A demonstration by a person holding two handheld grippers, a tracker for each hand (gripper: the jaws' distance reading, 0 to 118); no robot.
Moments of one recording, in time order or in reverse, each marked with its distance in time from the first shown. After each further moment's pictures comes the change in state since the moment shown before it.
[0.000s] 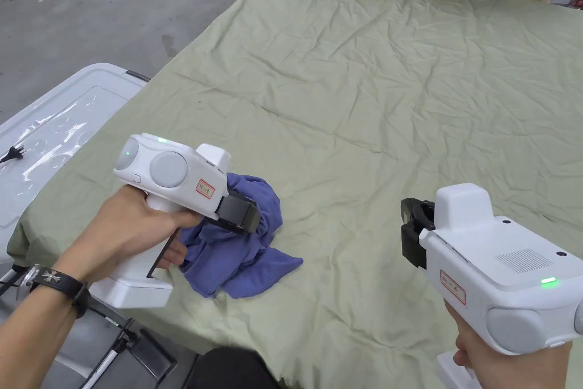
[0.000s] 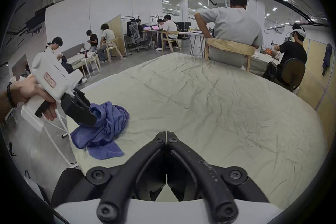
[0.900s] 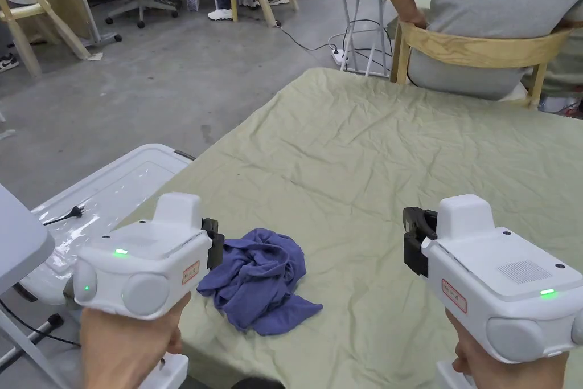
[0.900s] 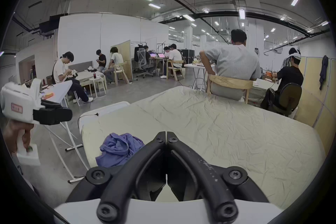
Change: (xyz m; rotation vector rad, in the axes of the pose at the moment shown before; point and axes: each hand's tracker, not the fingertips) left arm 0.046 -0.120 0.176 0.598 0.289 0.074; right arm -0.037 0.043 0.094 0.238 0.014 0.053
